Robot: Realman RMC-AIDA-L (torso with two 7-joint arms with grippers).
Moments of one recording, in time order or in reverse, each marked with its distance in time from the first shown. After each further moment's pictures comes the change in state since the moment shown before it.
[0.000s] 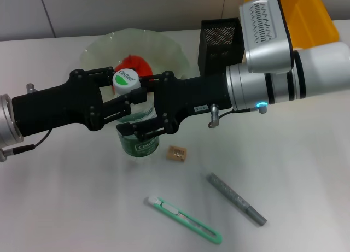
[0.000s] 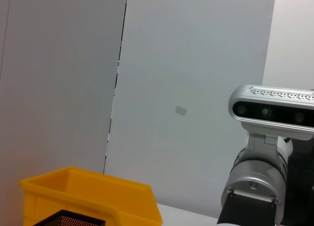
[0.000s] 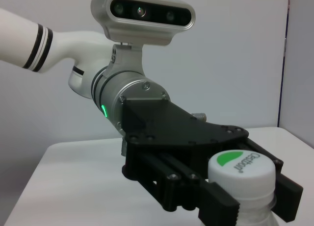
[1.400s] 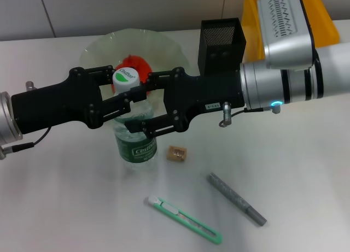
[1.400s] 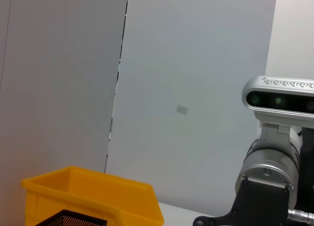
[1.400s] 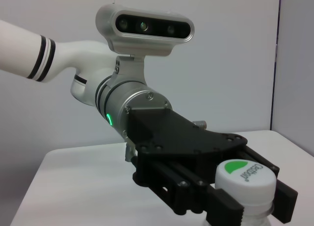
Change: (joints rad) left arm -0.003 0.002 0.000 0.011 0.001 -0.005 -0.012; right arm -0.126 -0.002 -0.084 -0.221 0.031 -0.010 0.130
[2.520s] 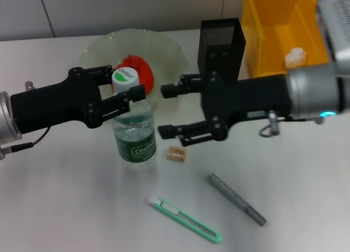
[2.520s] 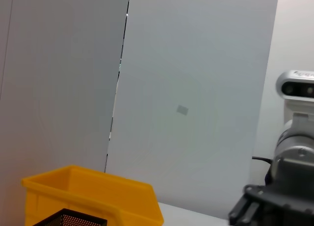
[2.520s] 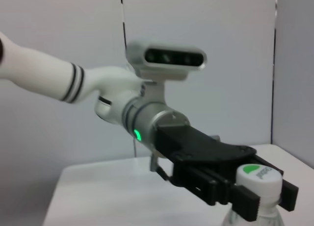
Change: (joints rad) left arm 0.001 0.001 0.002 0.003 -0.001 0.001 -0.012; right arm -0.207 -0.004 0.056 -0.267 0.001 -0.172 0.094
